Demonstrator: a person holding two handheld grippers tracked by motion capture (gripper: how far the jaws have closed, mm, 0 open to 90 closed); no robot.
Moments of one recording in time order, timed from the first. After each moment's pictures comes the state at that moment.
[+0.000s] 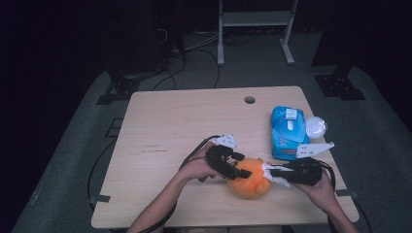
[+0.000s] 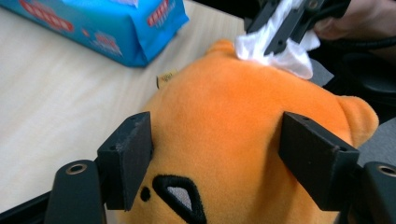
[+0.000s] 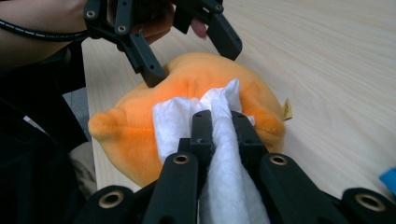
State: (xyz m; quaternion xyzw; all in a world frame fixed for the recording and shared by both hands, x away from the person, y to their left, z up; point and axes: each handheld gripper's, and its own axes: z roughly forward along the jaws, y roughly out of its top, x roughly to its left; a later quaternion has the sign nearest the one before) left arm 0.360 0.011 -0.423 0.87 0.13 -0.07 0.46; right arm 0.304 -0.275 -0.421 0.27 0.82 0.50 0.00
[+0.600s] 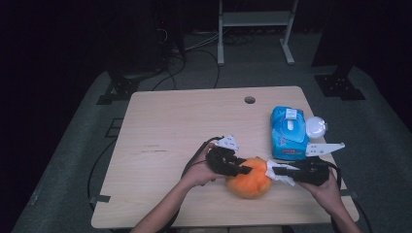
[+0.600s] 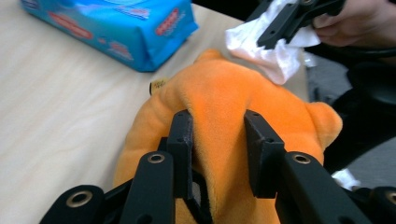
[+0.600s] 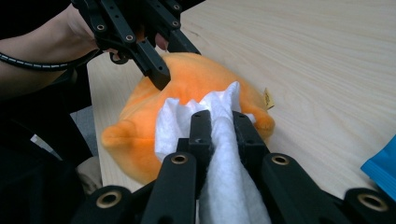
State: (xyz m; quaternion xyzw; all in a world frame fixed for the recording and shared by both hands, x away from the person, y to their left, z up) left arm 0.342 0.016 -0.397 0.88 0.16 -0.02 0.46; right arm 0.302 -0.290 -0.418 0.29 0.79 0.53 0.00
